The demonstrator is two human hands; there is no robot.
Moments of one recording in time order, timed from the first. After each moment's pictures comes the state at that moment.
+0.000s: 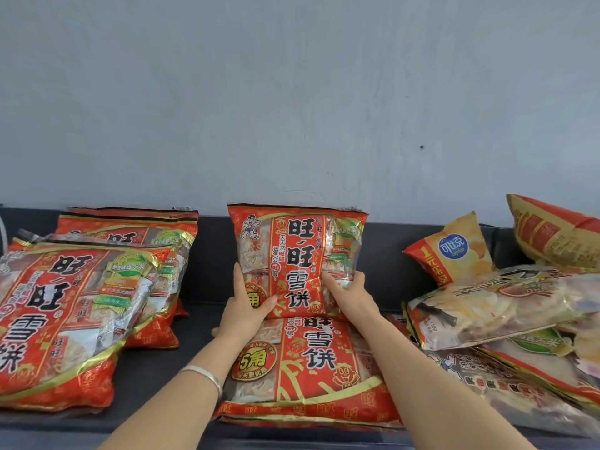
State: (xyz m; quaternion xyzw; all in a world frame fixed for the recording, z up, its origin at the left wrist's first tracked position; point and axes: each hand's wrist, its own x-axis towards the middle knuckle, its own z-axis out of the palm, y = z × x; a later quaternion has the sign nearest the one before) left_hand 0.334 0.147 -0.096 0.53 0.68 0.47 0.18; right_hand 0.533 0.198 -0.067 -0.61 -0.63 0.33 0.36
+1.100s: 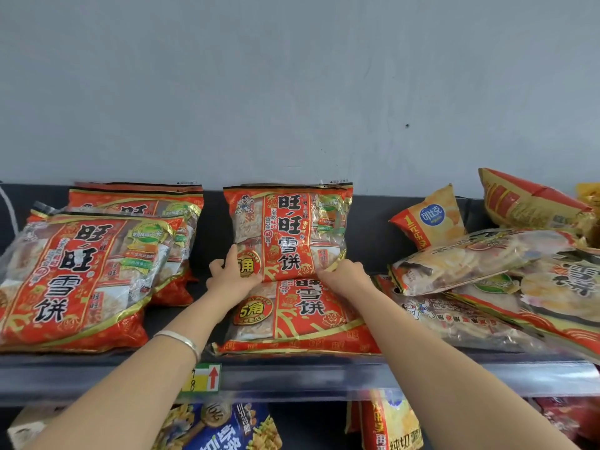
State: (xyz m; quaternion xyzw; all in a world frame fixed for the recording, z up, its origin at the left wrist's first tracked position) left_hand 0.315 0.093 -0.080 0.52 0.72 0.40 0.20; right_hand 0.523 0.138 -0.065 -0.69 -0.66 0.21 0.23
